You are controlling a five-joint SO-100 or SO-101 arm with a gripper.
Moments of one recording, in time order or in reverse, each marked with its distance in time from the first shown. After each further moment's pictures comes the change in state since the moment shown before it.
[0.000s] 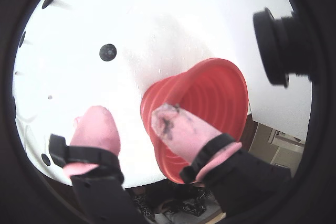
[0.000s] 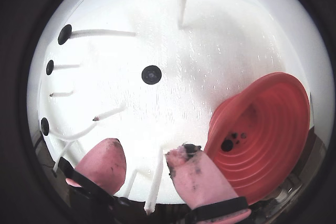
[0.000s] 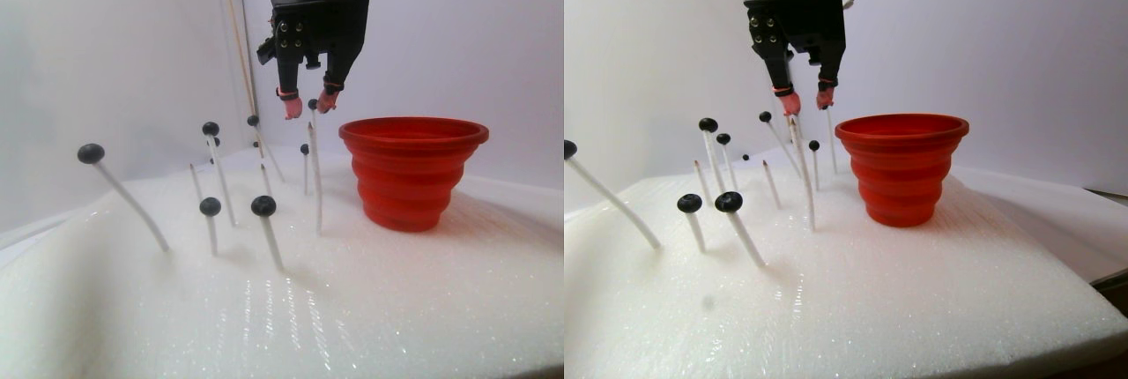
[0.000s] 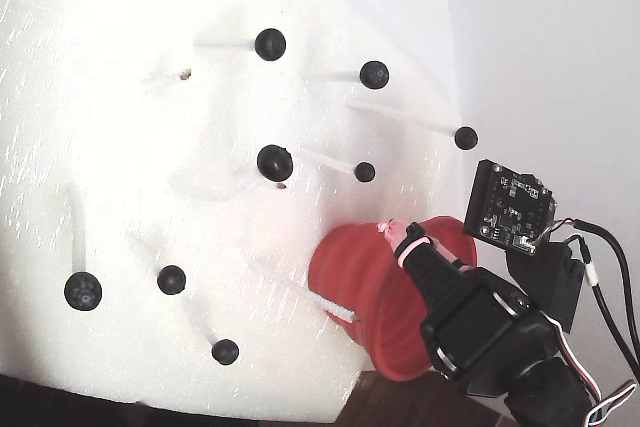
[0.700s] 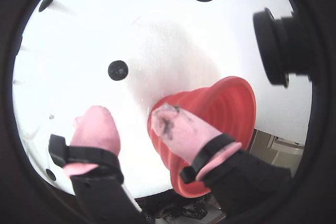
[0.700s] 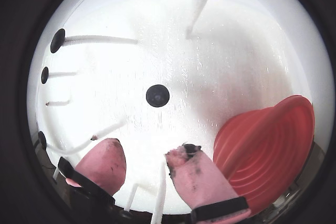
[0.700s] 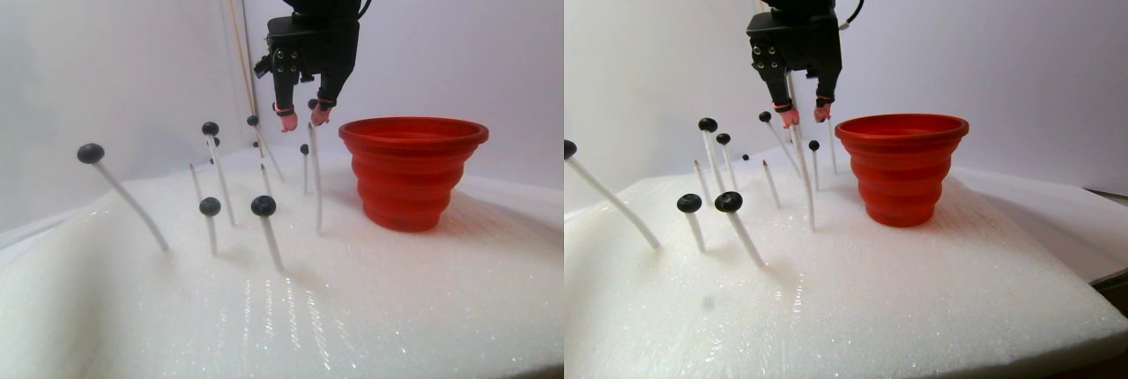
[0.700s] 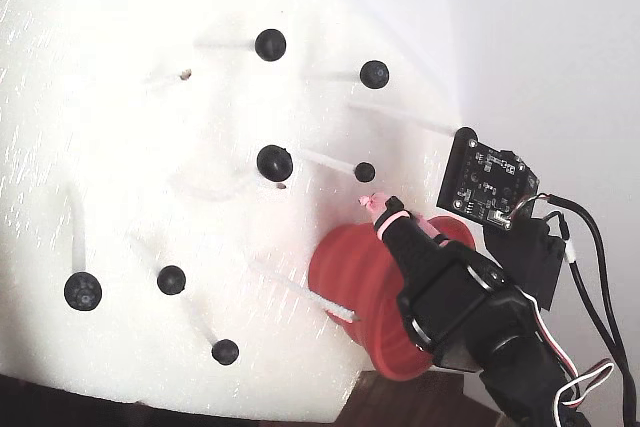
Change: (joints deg) arm -1.3 -8.8 -3.3 -7.6 -0.4
